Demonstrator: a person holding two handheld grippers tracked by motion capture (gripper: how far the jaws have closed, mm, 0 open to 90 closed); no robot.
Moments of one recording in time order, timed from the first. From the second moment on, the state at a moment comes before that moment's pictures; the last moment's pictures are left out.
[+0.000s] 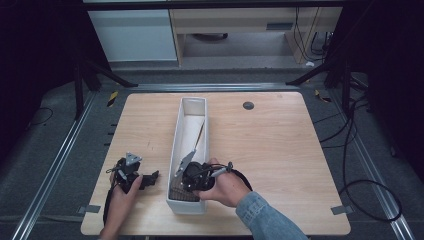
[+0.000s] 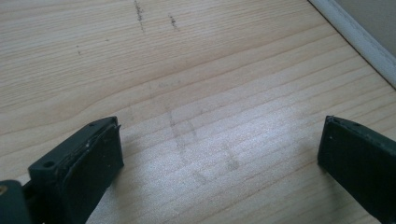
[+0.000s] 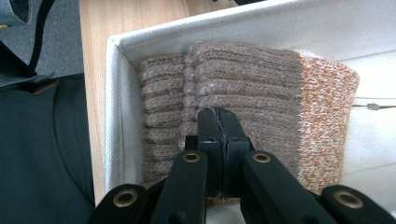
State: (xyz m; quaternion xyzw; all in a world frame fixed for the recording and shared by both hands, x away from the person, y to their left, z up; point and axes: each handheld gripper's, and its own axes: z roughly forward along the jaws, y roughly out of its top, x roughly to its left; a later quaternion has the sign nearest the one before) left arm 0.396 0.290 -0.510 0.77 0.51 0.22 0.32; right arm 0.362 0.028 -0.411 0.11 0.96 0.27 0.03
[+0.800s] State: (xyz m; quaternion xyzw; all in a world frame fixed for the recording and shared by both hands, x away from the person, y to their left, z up) left arm 0.396 0.290 -0.510 0.77 0.51 0.22 0.32; right arm 0.359 0.036 -0.419 0.11 0.96 0.26 0.04
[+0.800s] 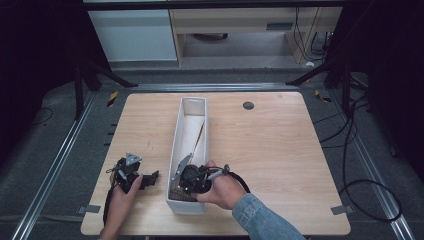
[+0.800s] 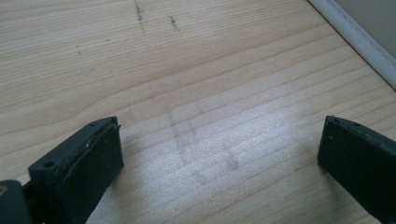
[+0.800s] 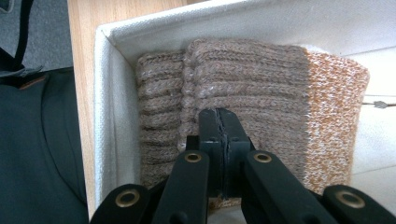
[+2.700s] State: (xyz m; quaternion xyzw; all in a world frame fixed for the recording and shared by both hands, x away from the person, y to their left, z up) left arm 0.396 0.290 -0.510 0.77 0.51 0.22 0.32; right arm 0.378 0.001 -0.361 0.20 0.90 0.36 0.14
